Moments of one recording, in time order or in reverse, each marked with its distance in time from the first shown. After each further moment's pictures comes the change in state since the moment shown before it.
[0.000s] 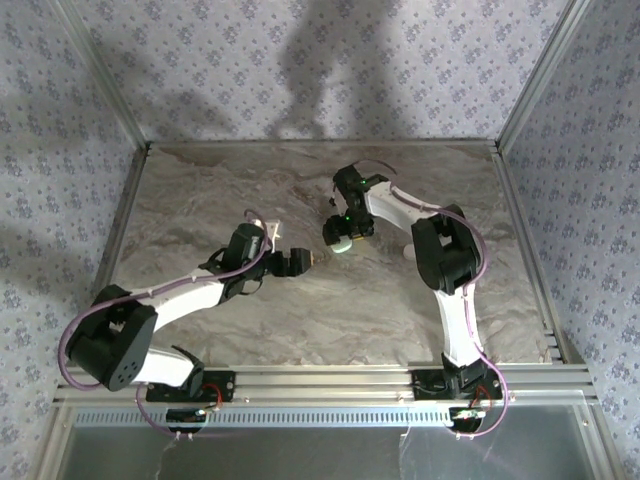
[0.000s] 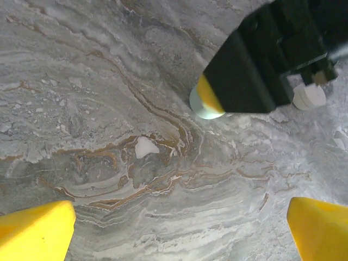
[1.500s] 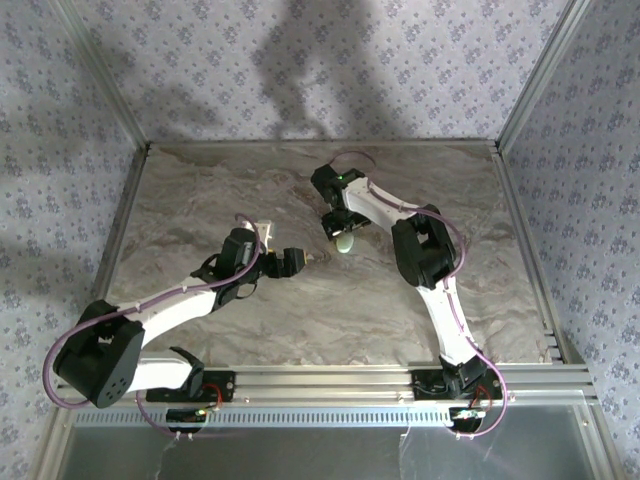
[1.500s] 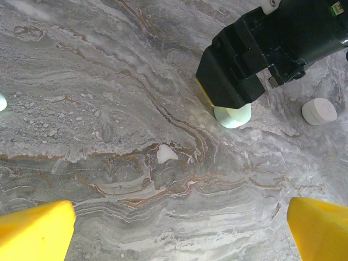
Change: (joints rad) left arm 0.000 -0.093 -0.050 -0.002 -0.088 0.003; right arm 0.070 0.171 0.287 -0.201 0.412 0.027
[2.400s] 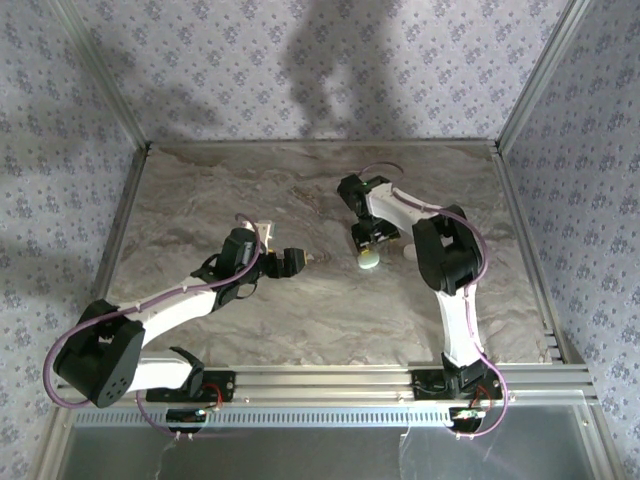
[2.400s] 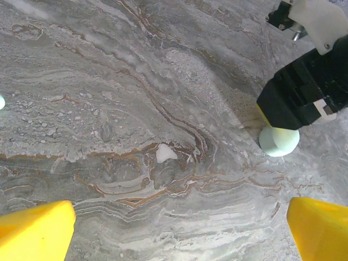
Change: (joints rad) left arm 0.000 0.002 0.000 0.001 0.003 0.000; right arm -0.081 -0.191 -0.318 -0.003 0.056 0.031
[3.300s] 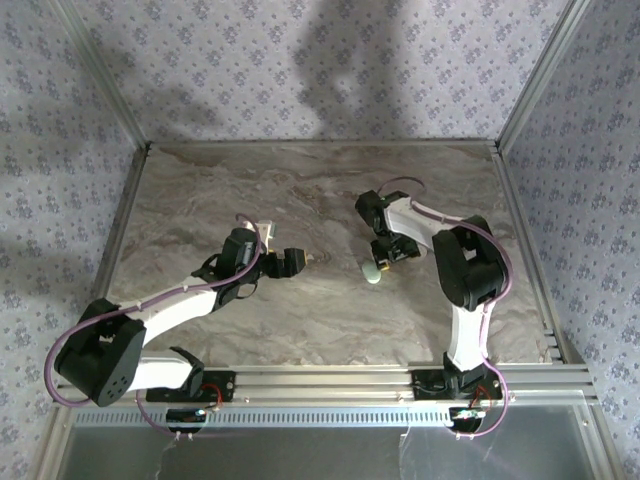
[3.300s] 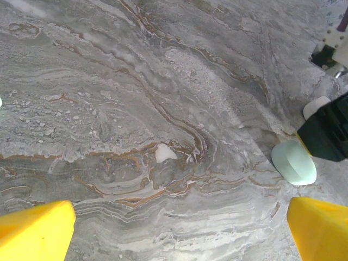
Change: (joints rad) left arm 0.000 0.007 0.000 0.007 0.004 0.000; right arm -0.029 -0.202 -0.301 0.024 0.028 0.056
